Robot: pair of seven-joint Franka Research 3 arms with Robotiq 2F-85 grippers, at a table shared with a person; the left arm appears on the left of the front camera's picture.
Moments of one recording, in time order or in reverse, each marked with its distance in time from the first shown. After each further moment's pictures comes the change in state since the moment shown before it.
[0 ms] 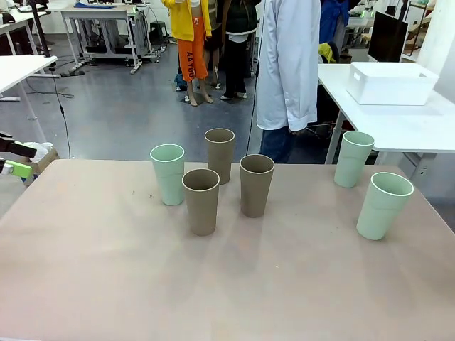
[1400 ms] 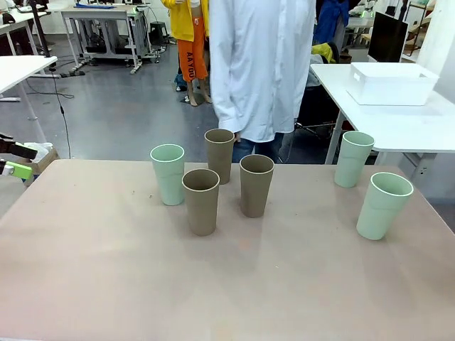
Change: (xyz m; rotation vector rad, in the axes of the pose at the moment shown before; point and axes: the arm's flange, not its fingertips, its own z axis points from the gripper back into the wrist) left arm -0.001 0.000 -0.001 -0.004 0.005 0.003; right arm 0.000 0.001 0.000 -0.001 0.000 -0.005
